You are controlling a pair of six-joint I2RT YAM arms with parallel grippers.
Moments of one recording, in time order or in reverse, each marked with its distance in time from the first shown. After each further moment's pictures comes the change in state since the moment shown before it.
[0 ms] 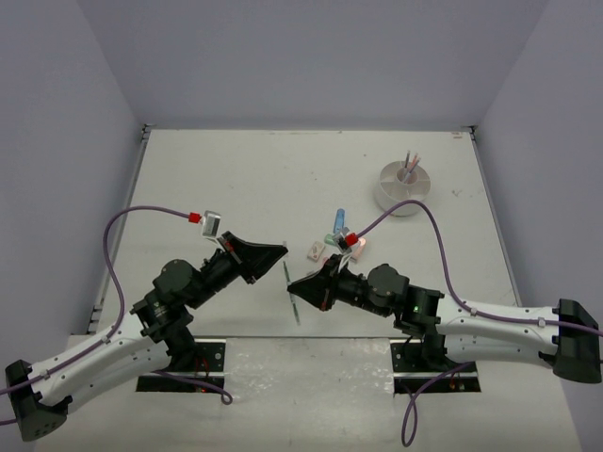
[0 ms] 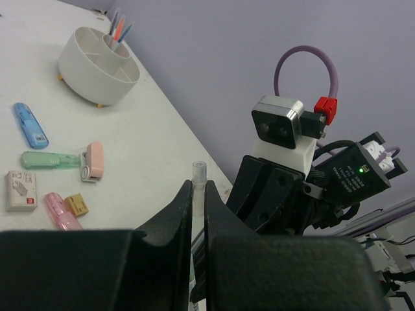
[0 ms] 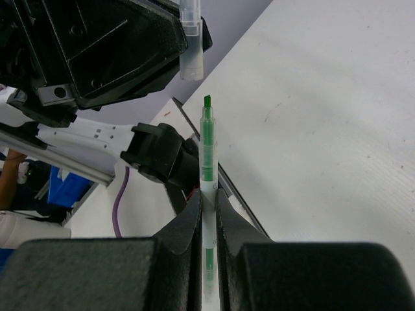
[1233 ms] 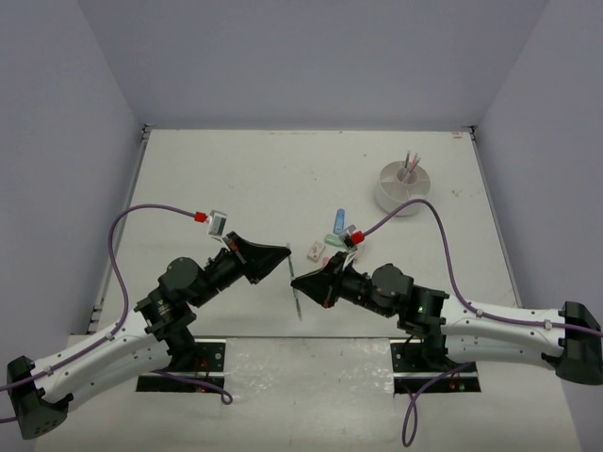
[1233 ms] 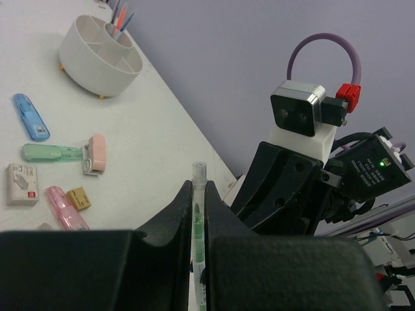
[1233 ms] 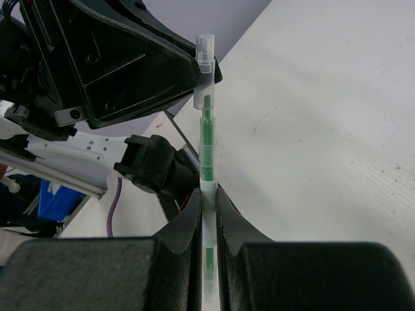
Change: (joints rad) left arm 0.000 0.034 -0.004 0.009 0.017 0.000; right arm 0.000 -0.036 0.010 -0.037 0.061 -0.010
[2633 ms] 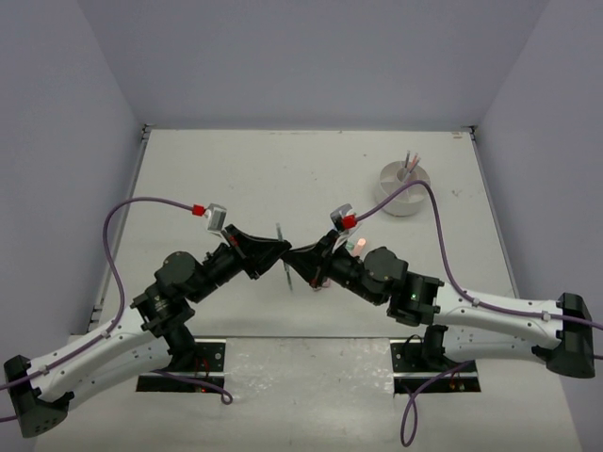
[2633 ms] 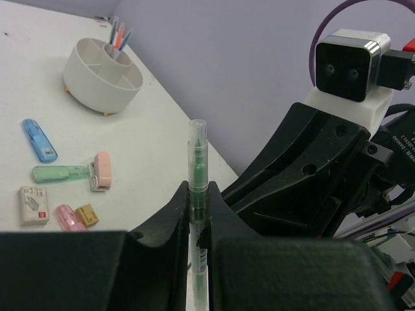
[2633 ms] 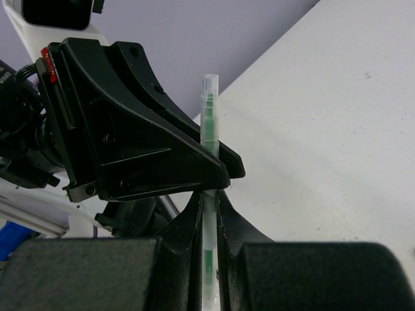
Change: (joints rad) left arm 0.000 0.032 0.086 -0.043 0.004 0.078; right arm 0.003 0.117 0.224 -0.035 0.108 -0.195
